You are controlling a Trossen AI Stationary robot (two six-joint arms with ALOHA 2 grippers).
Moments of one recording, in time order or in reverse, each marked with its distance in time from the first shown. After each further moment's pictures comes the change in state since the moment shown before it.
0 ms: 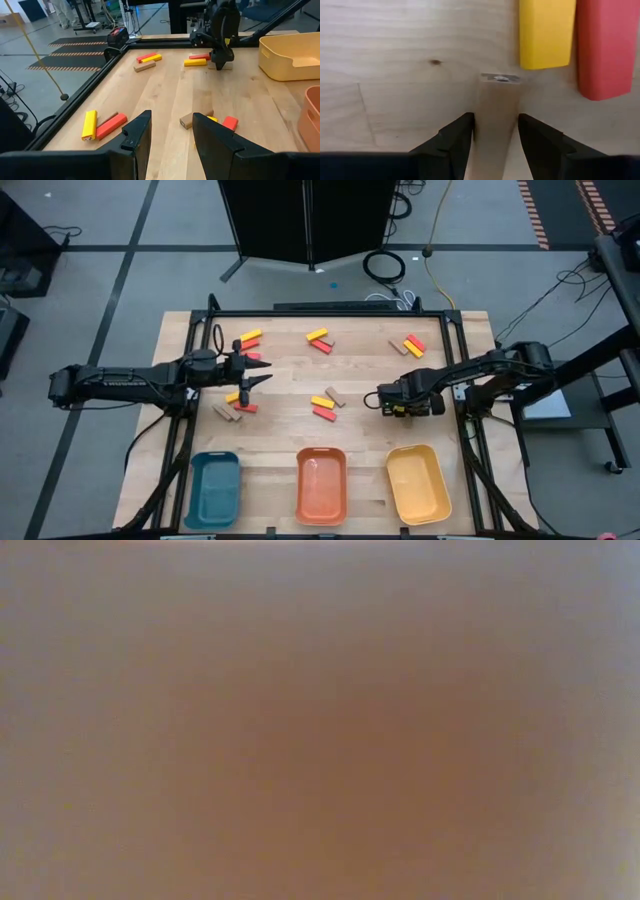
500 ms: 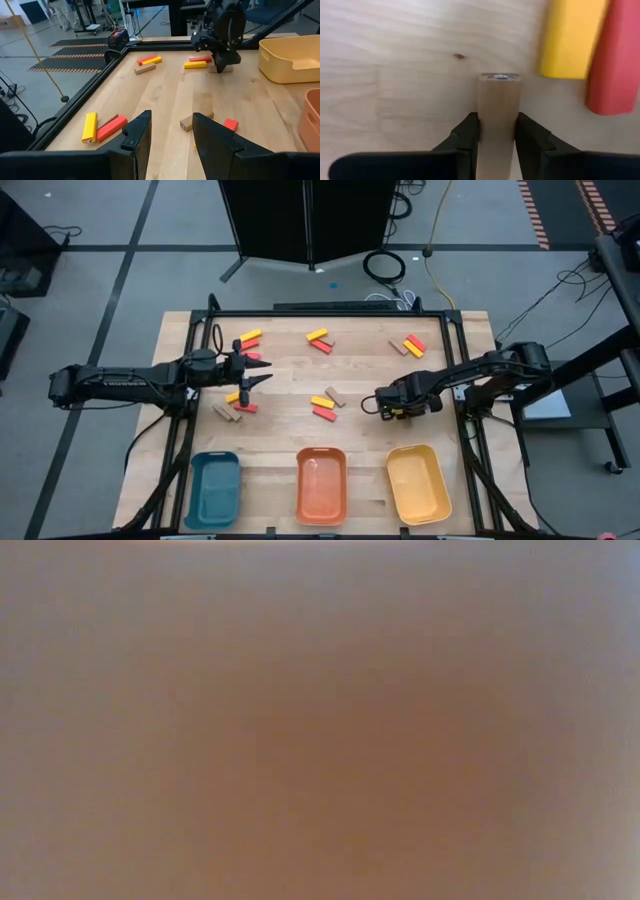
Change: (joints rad) left arm 0.000 0.000 0.000 0.009 0.000 0.000; right arm 0.032 0.008 0.072 -0.019 0.051 -0.155
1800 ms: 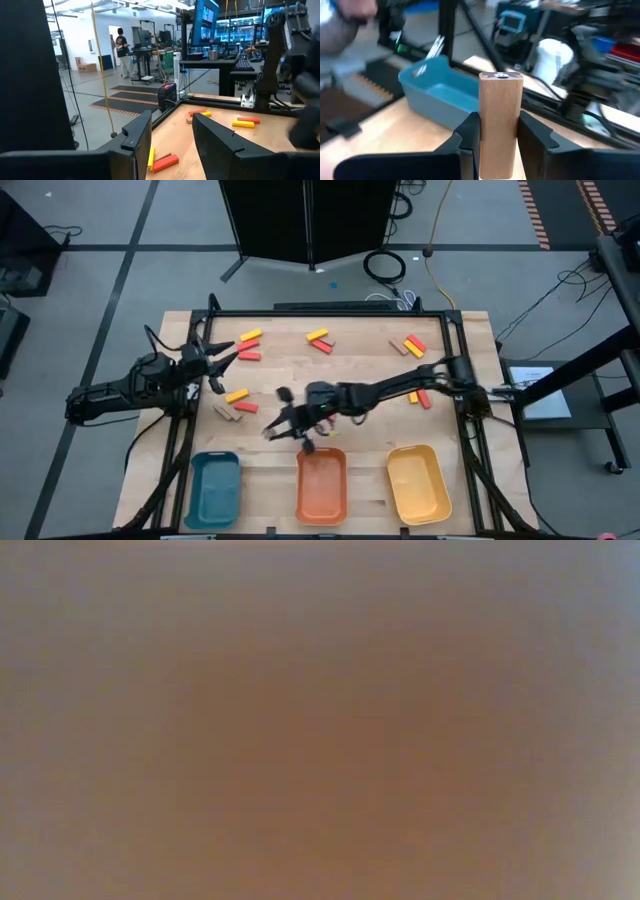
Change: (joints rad) left arm 0.002 -0.578 -0.092 -0.153 -0.258 0.001; right arm 0.055 0.596 0.758 1.208 -0.296 -1.706
